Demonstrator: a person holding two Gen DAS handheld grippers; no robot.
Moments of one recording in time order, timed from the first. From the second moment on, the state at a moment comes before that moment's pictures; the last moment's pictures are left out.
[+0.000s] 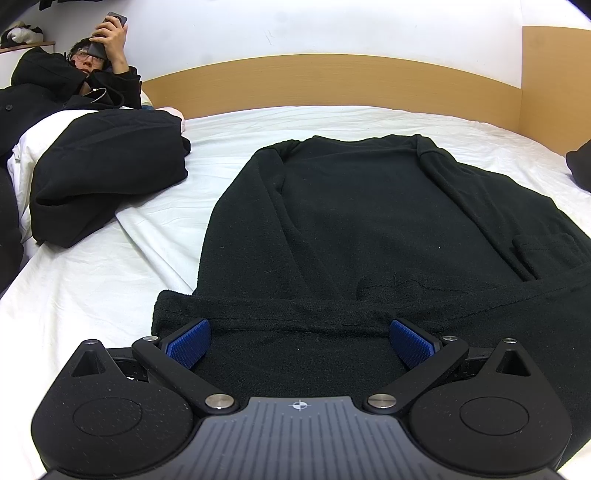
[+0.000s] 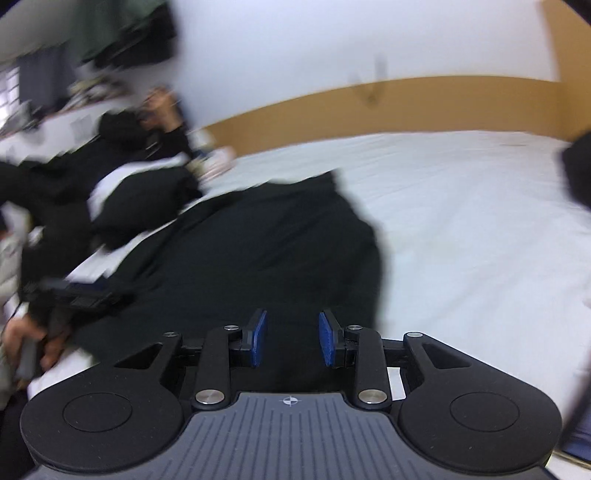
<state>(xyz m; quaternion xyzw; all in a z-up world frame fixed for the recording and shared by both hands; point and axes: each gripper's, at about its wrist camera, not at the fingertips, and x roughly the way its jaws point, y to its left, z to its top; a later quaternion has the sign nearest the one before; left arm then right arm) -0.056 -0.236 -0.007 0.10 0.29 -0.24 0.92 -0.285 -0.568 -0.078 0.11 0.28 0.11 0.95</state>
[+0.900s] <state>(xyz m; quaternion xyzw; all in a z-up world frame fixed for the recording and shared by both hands) -0.056 -0.235 -0.007 0.10 0.29 -0.24 0.92 -0.333 -0.535 -0.098 -0.06 0.30 0.01 0.95</state>
